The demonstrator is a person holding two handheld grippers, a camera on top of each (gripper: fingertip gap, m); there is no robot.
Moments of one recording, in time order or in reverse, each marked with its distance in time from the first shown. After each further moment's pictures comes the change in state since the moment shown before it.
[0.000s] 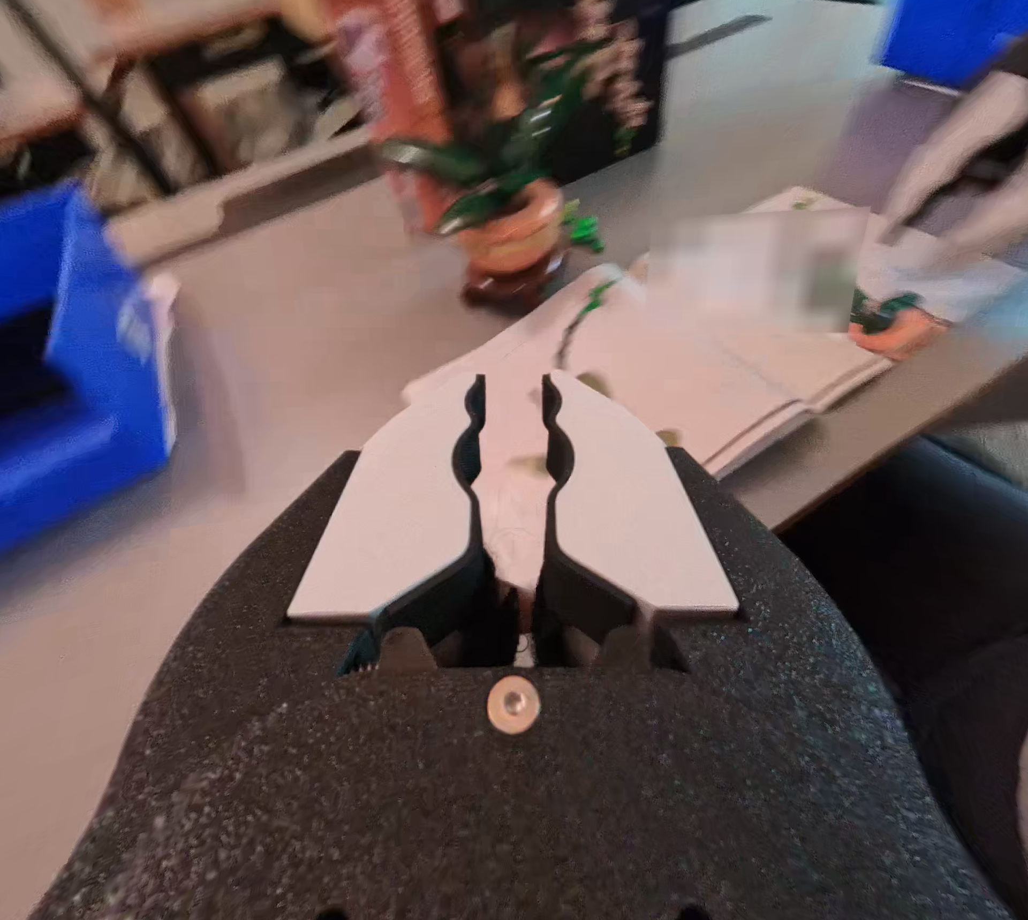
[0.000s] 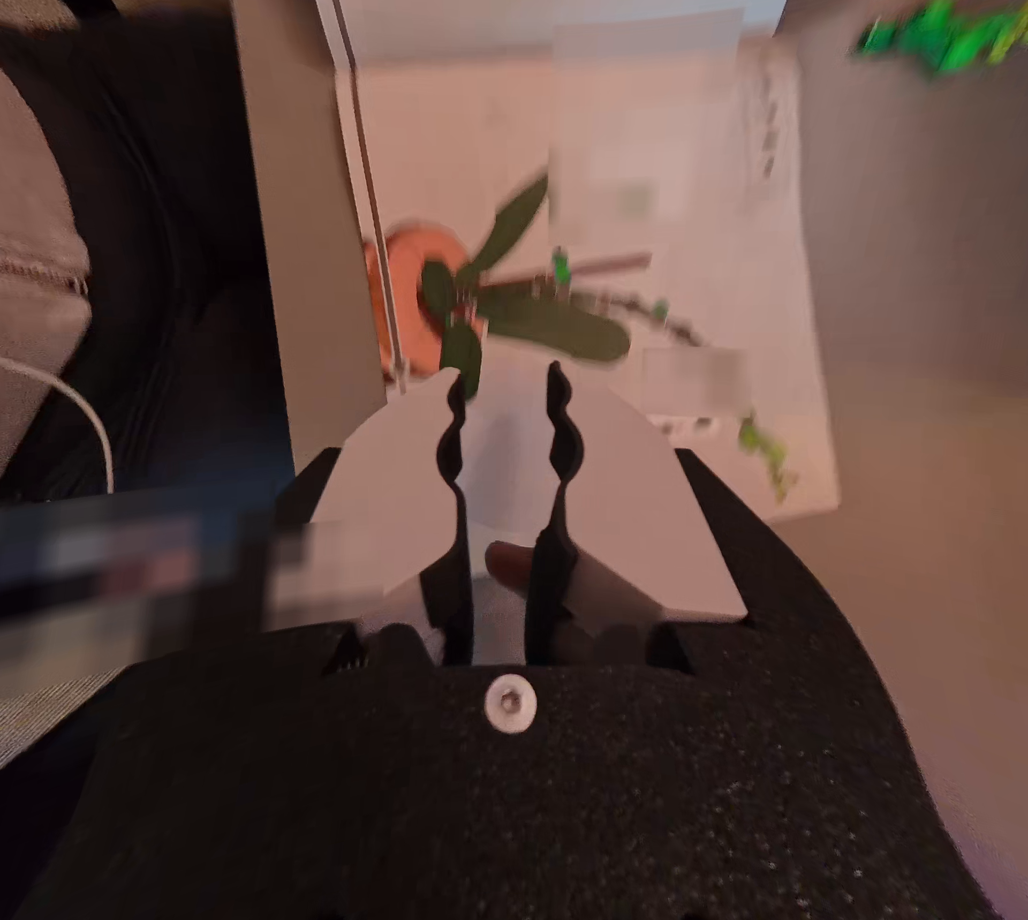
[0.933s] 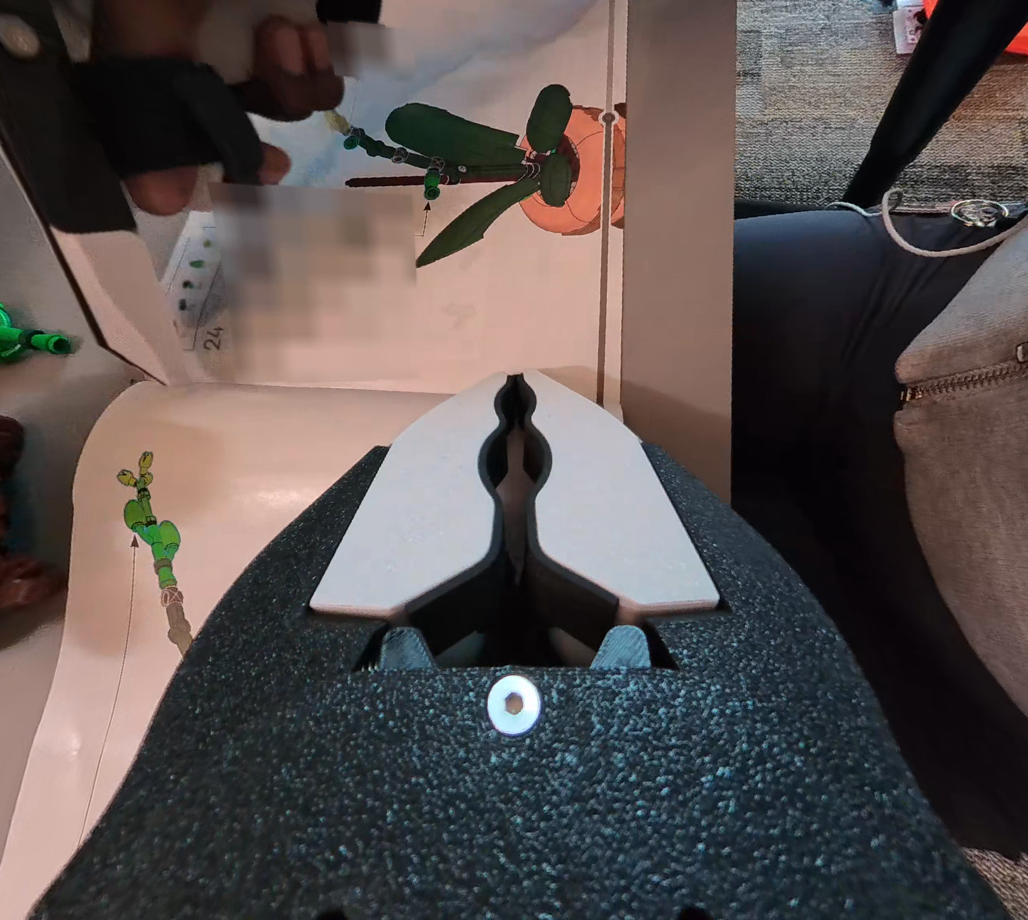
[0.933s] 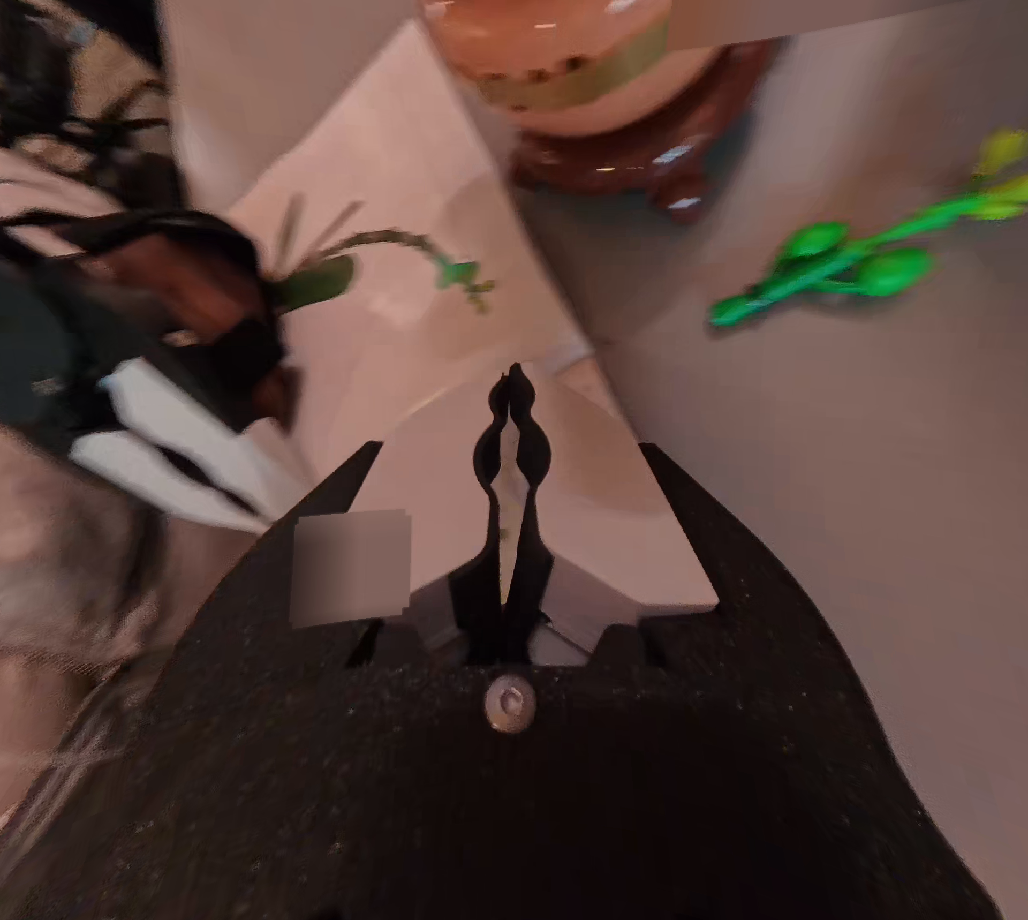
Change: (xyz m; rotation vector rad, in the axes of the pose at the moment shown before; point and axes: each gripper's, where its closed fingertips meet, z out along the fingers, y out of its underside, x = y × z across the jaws) left arm 0.162 0.059 0.103 -0.251 0.831 0.448; right arm 0.074 -0.110 0.087 0.184 -0.312 0.549
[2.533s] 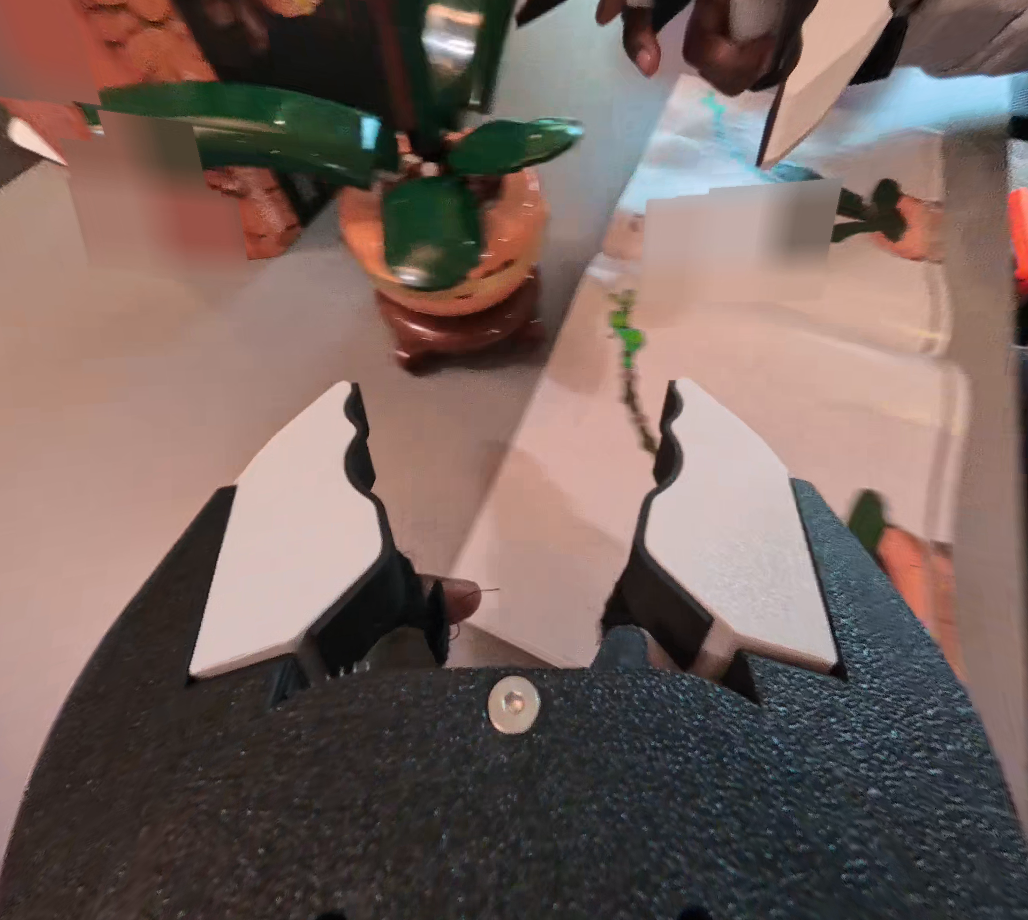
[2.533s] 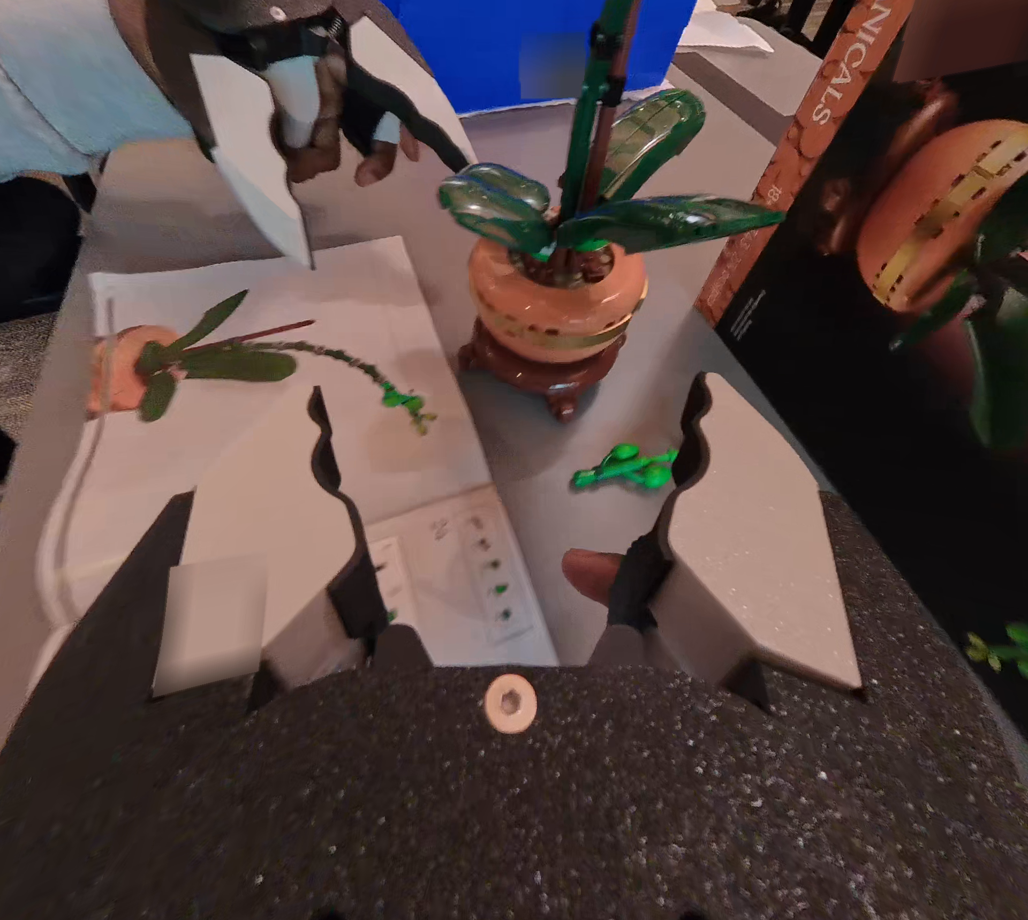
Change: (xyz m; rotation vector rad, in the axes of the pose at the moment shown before) left arm -0.152 0.048 -0.107 0.191 -0.199 -0.284; right arm -0.001 -0.058 -0.040 0.397 0.282 -0.480
